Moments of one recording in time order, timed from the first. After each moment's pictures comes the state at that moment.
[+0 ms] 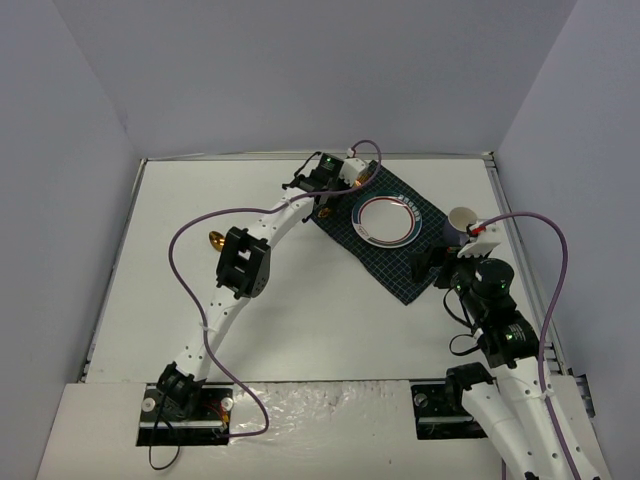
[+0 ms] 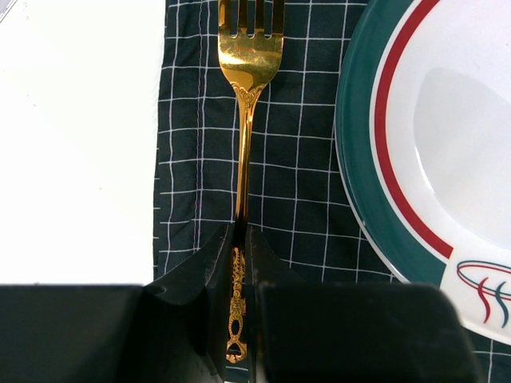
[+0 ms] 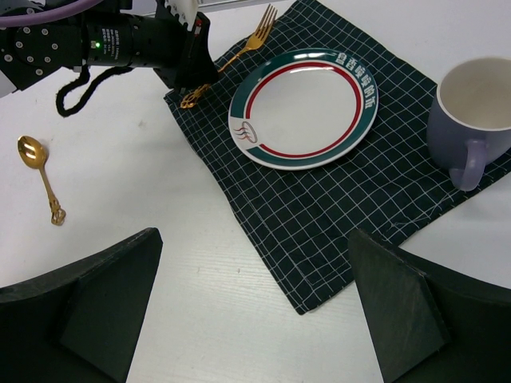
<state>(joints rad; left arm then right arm) -0.57 2.66 2.50 -0.57 0.10 0.22 0.22 0.55 0.59 -0.32 -0.05 0.29</state>
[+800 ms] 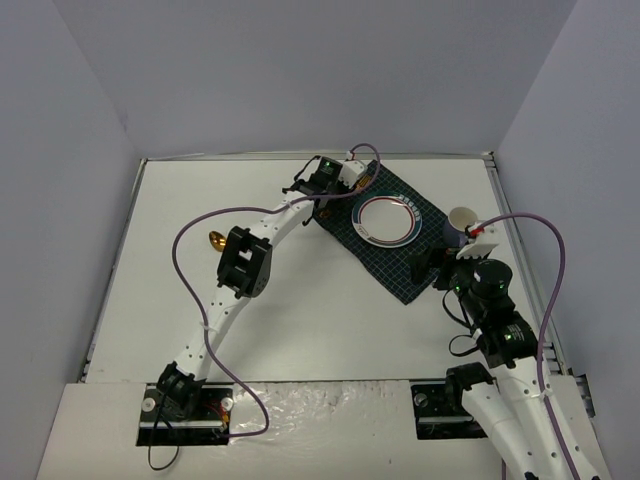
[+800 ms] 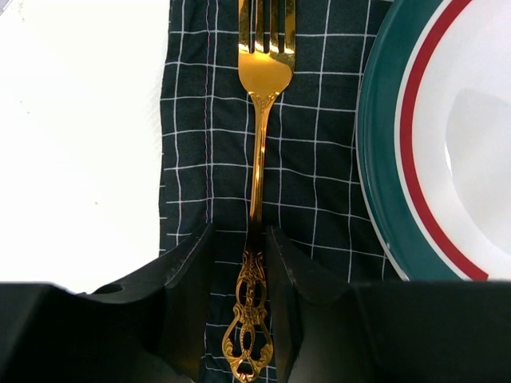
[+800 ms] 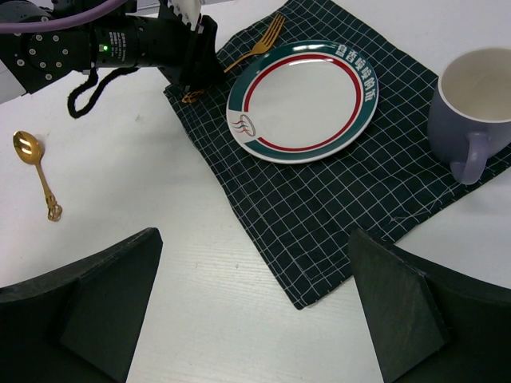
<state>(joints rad) -0.57 2.69 2.47 -0.49 0.09 0.22 0.22 0.54 0.58 -0.32 -0.05 0.29</state>
